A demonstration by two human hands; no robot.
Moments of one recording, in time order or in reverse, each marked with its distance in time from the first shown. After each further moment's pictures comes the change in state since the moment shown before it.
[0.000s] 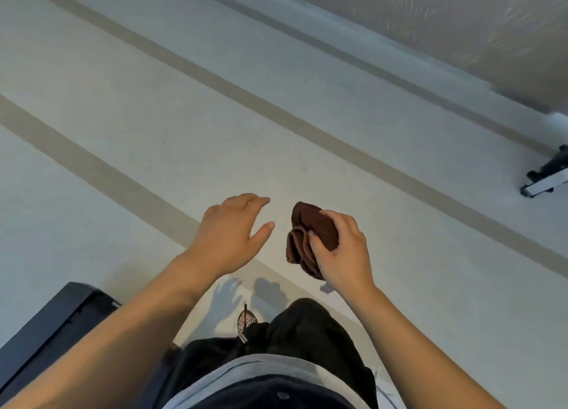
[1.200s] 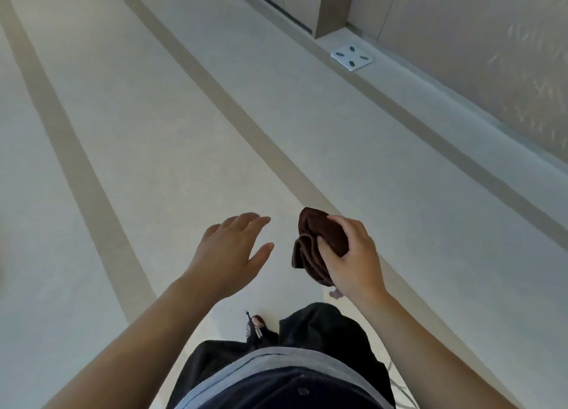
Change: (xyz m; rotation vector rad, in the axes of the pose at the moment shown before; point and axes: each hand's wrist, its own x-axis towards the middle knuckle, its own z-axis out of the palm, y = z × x) left_hand 0.709 -0.532 -0.323 0.011 0.086 -0.369; right_hand 0.905 -0.384 0.330 0.089 -0.324 -0.239
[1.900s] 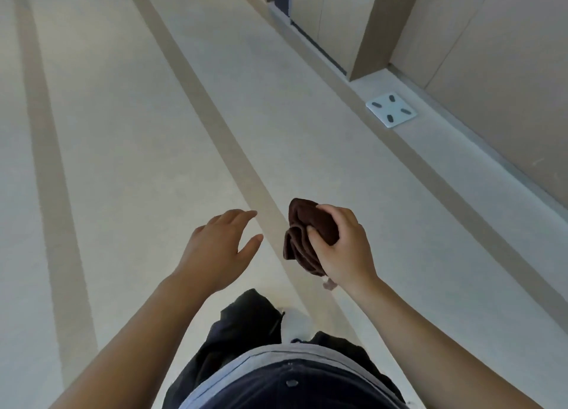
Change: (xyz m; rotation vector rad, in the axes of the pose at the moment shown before) left_hand 0.543 -0.150 -0.164 -0.092 0.040 -0.237; right_hand 0.616 -0.110 0.040 -0.017 -0.131 -0.143
